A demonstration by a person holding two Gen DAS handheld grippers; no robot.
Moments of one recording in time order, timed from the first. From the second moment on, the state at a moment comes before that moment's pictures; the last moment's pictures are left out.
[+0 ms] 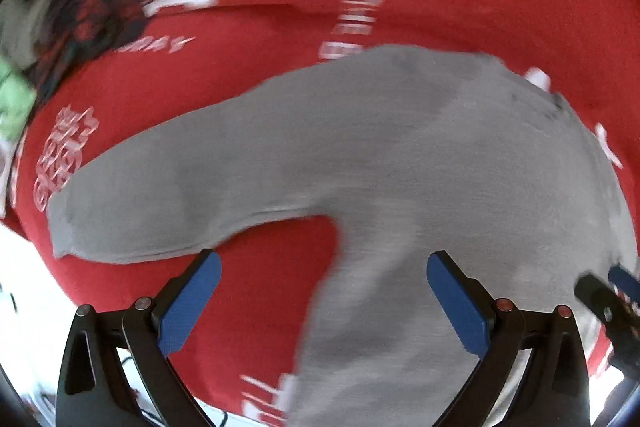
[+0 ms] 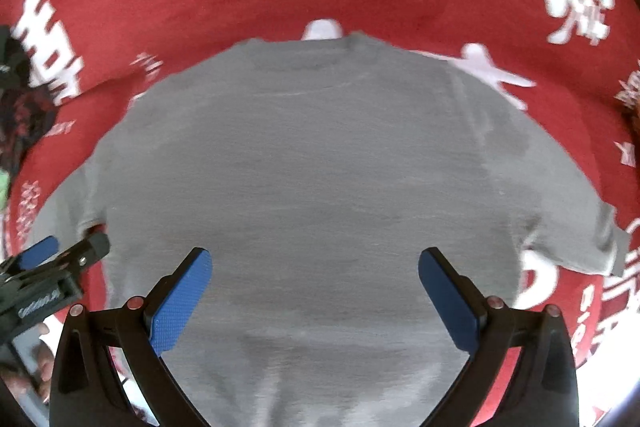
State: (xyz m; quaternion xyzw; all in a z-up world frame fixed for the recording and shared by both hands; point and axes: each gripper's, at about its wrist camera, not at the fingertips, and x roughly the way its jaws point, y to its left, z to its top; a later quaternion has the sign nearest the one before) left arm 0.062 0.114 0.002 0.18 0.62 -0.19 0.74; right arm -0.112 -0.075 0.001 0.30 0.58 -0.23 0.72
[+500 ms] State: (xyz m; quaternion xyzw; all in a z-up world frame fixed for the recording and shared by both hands) left arm 0.121 0.254 -0.074 -0.24 0.68 -0.20 0.66; right arm -0.048 0.008 -0.020 0.25 0.61 -0.13 0.74
